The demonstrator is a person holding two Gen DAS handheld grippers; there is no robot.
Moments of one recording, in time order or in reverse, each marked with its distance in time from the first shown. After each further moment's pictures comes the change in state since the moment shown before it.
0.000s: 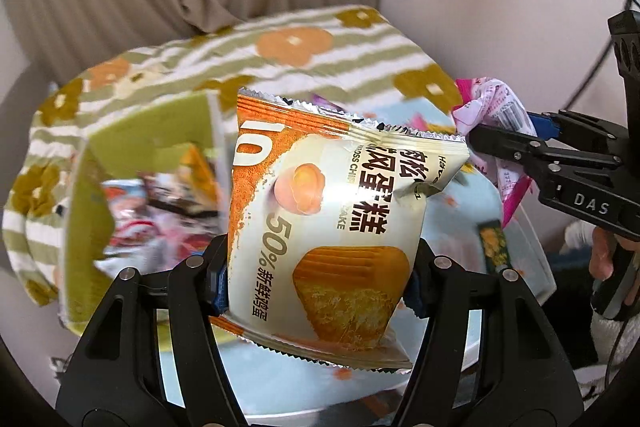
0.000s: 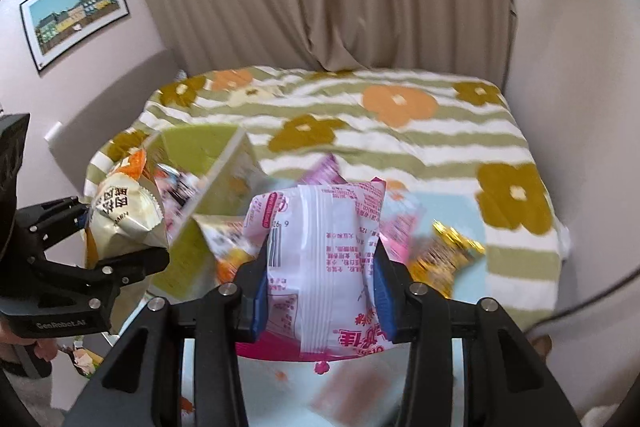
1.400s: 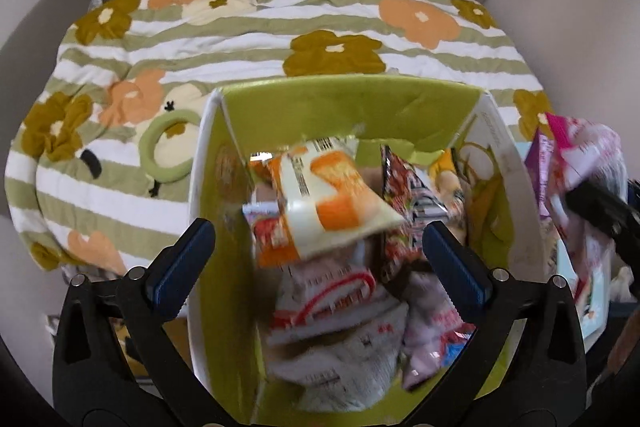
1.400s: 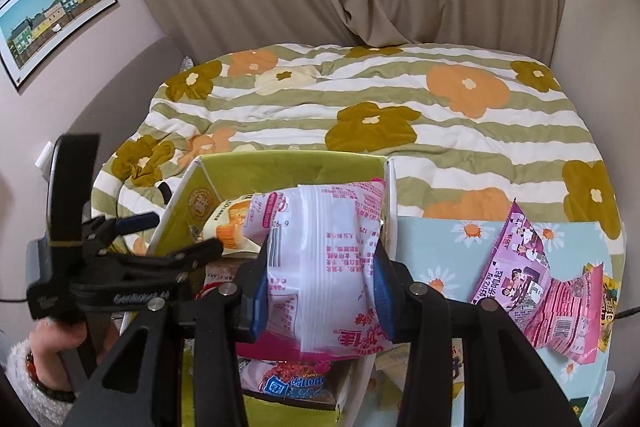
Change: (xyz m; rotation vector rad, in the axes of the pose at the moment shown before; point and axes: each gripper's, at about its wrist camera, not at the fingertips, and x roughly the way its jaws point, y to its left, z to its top) left arm 0.120 0.278 0.022 -0.247 0.165 0.054; right arm 0.165 0.165 0.097 0.081 0.118 0.031
